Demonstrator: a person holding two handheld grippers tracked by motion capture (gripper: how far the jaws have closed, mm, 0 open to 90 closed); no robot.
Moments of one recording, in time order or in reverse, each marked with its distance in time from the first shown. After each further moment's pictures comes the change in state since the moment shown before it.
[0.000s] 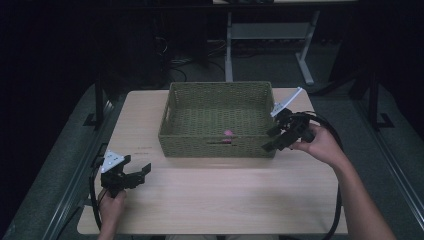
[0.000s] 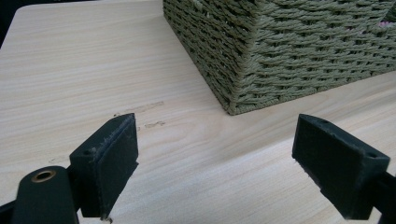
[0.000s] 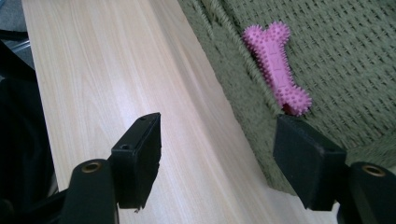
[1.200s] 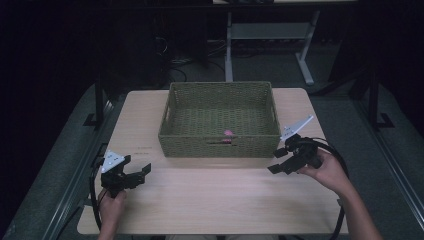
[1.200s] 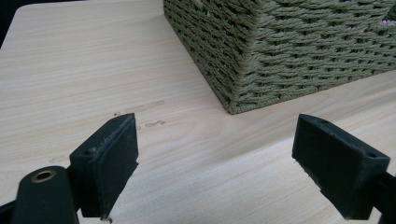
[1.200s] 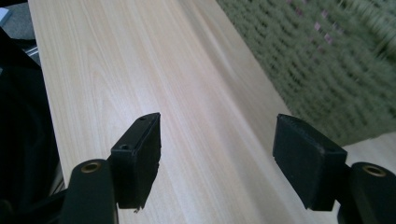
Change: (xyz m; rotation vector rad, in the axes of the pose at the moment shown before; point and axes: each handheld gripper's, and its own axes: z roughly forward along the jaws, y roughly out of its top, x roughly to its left) left arm -0.001 0.000 0.000 0.002 0.001 0.001; right arm 0.023 -0.062 0.023 -0.047 0.011 0.046
